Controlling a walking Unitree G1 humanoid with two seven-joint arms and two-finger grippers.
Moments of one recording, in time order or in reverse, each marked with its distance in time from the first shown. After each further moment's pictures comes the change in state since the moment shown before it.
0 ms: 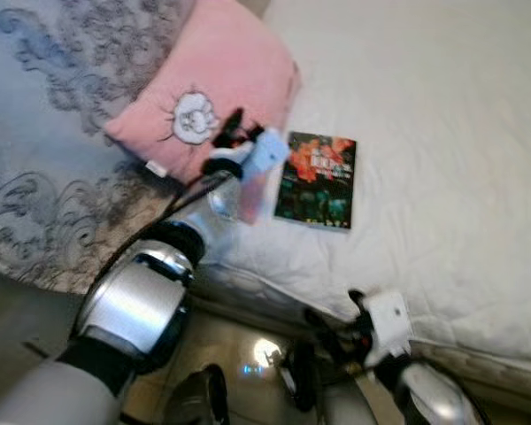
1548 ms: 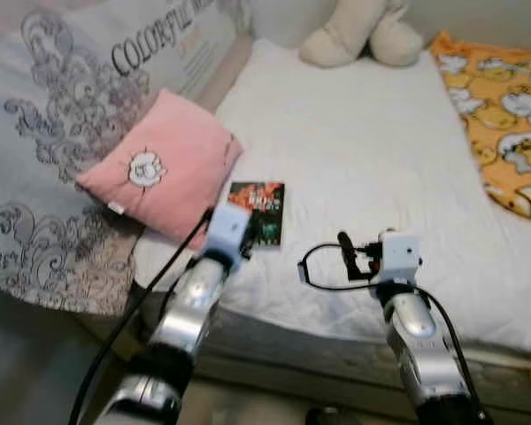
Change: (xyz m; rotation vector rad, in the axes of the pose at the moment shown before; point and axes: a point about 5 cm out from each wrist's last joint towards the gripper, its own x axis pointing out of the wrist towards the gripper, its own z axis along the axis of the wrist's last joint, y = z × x) left arm -0.098 -0.071 -0.064 -0.665 0.175 -0.120; right arm 0.060 -0.064 0.023 -0.053 -0.209 -0.395
